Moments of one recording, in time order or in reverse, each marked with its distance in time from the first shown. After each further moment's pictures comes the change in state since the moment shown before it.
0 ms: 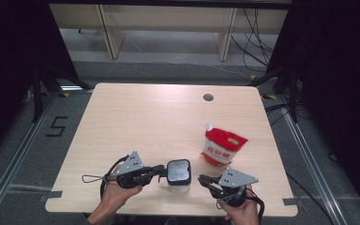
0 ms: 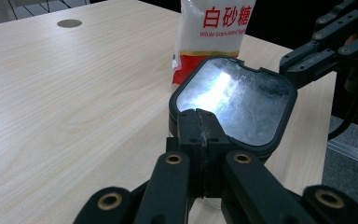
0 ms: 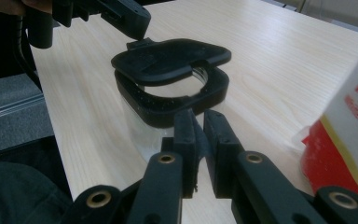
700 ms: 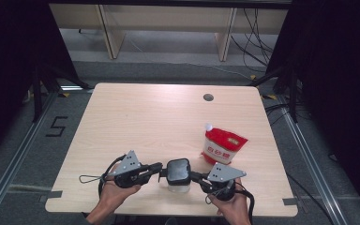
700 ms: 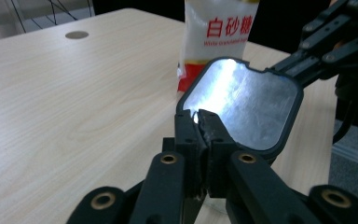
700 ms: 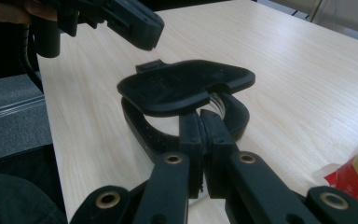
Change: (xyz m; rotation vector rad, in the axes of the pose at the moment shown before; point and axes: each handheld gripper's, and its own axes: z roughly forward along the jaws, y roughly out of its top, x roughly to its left) left arm 0.004 0.001 -0.011 -0.058 0.003 0.007; right arm 0.004 0.018 0.022 -0.010 0.032 -0.041
